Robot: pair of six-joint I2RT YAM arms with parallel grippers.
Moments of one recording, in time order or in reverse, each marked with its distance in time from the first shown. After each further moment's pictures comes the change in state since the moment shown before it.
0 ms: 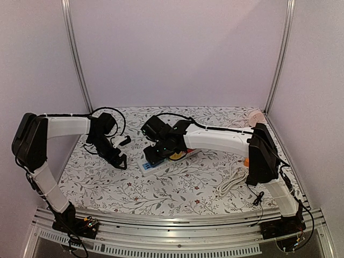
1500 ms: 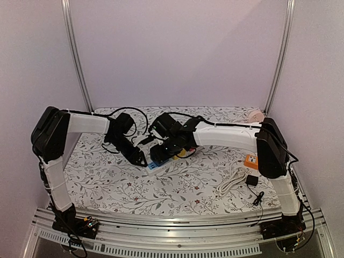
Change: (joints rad) left arm -0.124 0.211 0.154 0.129 0.309 0.064; right arm -0.060 -0.098 -0.177 0.105 -0.090 -0.076
